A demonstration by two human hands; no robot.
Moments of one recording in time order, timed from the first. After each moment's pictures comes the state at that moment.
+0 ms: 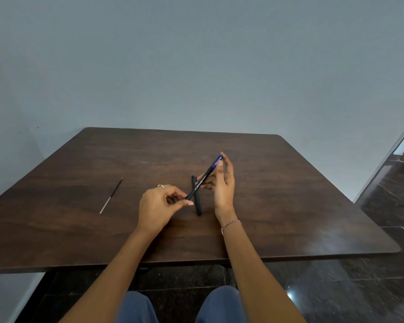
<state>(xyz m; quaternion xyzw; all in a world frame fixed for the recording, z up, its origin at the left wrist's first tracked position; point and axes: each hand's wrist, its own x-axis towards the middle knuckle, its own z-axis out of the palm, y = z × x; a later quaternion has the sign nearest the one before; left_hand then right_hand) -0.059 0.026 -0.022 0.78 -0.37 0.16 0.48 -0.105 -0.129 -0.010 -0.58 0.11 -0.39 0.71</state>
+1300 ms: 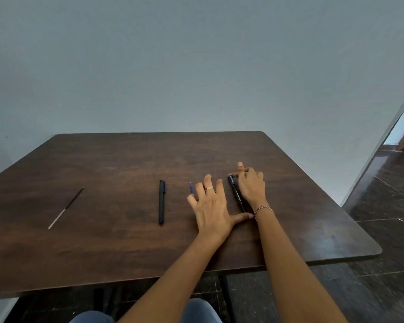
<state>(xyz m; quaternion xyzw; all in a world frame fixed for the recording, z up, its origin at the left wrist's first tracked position) -0.154 -0.162 -0.029 0.92 -0.29 0.17 0.18 -0.143 -0.311 -0.033 -0.81 0.38 -0.25 0.37</state>
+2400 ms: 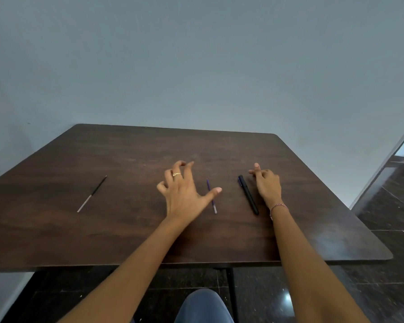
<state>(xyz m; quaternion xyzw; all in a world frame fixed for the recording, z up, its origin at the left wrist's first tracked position) -0.090 -0.075 -0.013 0.91 -0.25 0.21 0.26 -0.145 -0.314 -0.030 -0.83 0.35 -0.26 0.34</state>
